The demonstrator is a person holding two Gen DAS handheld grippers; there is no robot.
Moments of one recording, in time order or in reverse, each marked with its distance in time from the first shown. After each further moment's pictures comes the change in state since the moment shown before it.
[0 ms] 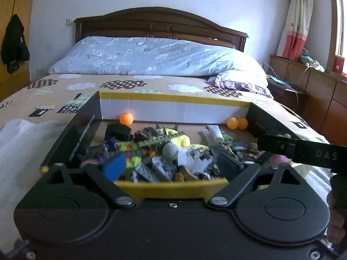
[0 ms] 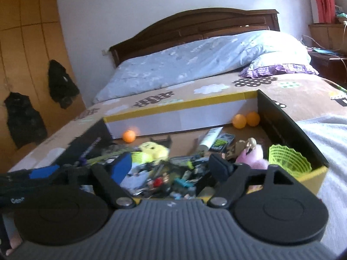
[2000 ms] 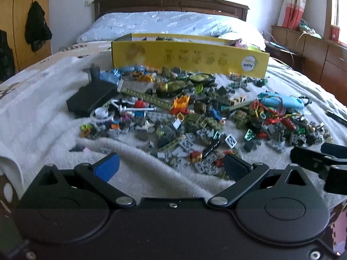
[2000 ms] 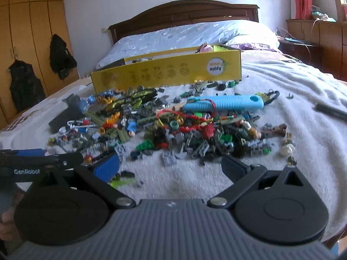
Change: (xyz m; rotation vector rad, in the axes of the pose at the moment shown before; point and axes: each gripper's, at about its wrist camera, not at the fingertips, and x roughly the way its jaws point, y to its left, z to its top) left arm -0.271 -0.033 -0.237 0.017 0.131 0.087; right arm -0.288 0.053 -0.236 -0.054 0.067 -0.113
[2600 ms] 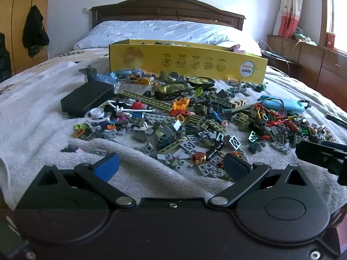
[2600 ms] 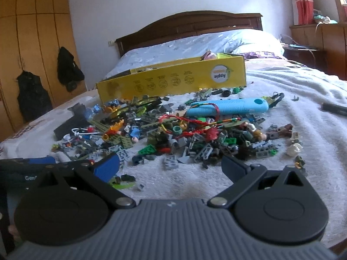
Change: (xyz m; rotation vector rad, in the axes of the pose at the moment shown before) left arm 0.016 0.007 -0.015 -0.001 -0.072 -0.030; right arm 0.005 -0.006 -0.012 0.016 -0.080 0.054
